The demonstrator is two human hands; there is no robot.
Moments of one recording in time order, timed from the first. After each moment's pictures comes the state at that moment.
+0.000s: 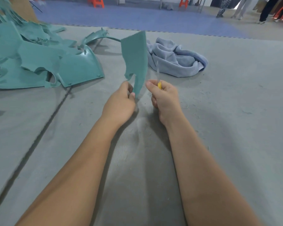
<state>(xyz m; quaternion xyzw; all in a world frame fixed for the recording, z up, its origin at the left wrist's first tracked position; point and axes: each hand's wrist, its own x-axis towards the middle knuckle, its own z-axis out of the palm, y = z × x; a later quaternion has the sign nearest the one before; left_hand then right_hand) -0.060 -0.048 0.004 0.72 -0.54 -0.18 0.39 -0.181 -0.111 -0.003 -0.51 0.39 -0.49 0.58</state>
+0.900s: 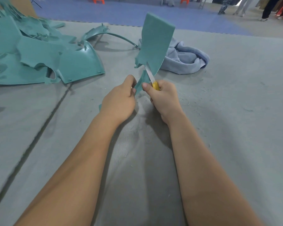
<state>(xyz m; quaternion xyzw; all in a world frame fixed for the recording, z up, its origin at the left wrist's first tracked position) -0.055 -0.044 0.004 0.71 -0.62 -0.07 0.33 -0.182 -0.104 -0.001 -0.65 0.43 -0.44 0.45</state>
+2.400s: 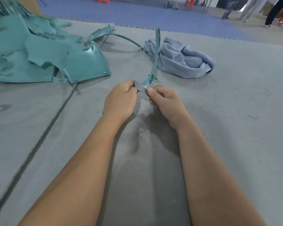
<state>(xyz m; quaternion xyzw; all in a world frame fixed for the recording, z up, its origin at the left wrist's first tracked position) -0.049 -0.049 0.005 0.72 -0.49 -0.17 0.46 -0.186 -0.100 0.001 -0.70 0.37 -0.38 0.48</state>
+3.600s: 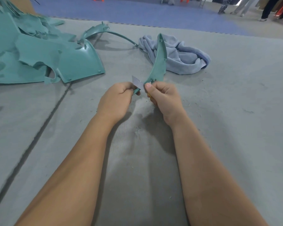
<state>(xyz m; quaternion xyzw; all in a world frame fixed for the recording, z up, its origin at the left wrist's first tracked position) -0.047 -0.045 0.003 0.67 -0.53 -0.23 0.46 -0.189 -0.098 0.000 -0.63 0.34 -0.45 0.53</state>
